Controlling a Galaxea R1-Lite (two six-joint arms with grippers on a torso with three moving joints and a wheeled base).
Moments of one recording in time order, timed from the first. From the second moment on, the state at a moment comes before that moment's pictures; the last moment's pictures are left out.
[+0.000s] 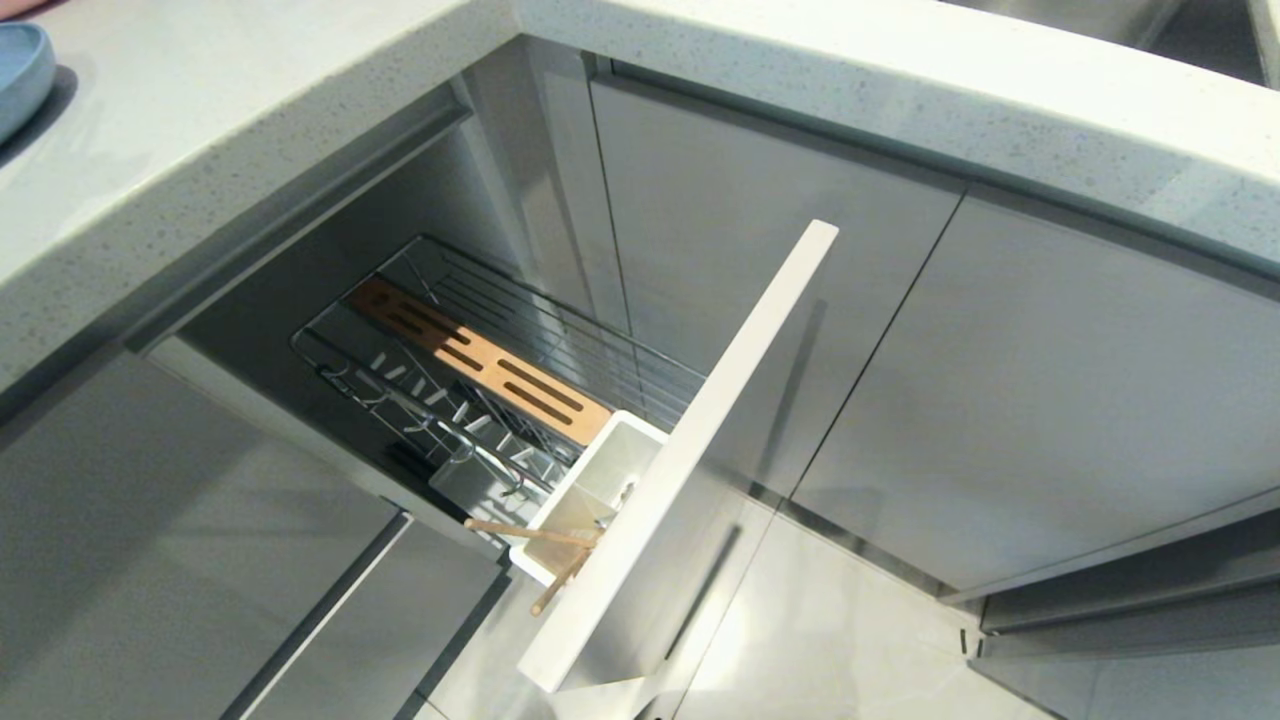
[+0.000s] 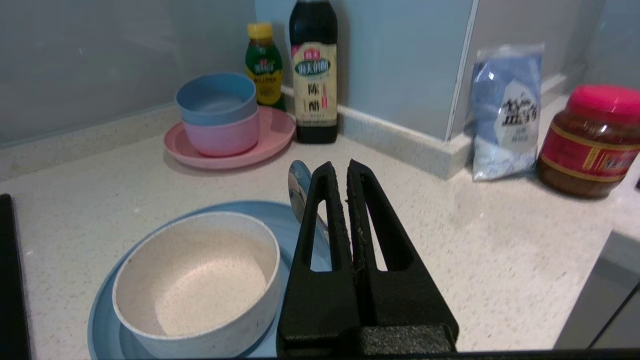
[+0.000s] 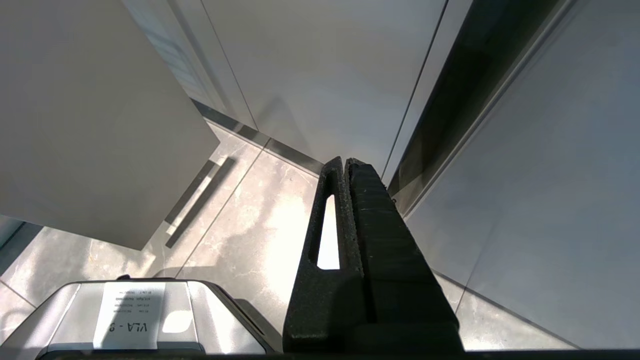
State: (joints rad) left arm -0.17 1.02 -1.11 -0.57 0.41 0.22; right arm 0.00 0.00 0.00 0.00 0.00 0.03
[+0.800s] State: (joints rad) left arm -0.13 1.10 -1.08 -0.57 0.41 0.24; right arm 0.00 0.00 0.00 0.00 0.00 0.03
